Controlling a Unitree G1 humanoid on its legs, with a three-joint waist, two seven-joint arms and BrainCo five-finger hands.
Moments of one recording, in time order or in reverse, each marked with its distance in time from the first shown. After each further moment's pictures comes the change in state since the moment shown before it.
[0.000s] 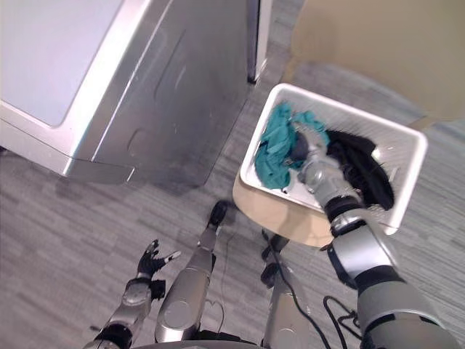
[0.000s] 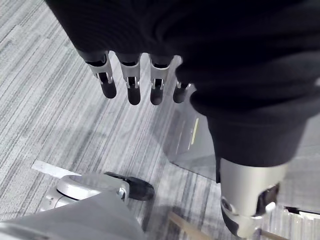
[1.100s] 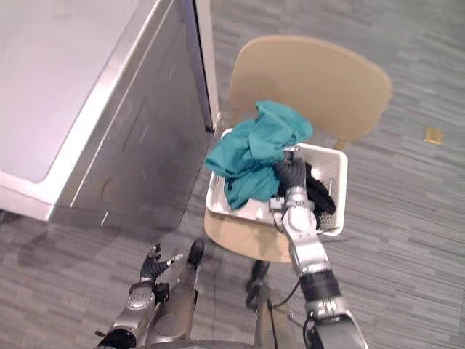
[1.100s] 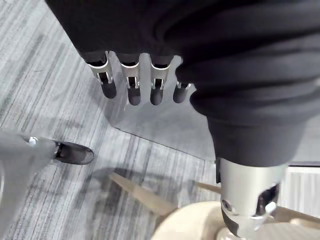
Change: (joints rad) left arm 0.121 -0.018 0.017 -0.042 -0.019 0.026 -0.003; right arm 0.742 0.382 -0.302 -1.045 0.495 -0.096 0.015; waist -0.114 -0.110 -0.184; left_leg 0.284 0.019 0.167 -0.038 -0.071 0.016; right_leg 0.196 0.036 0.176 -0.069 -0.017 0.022
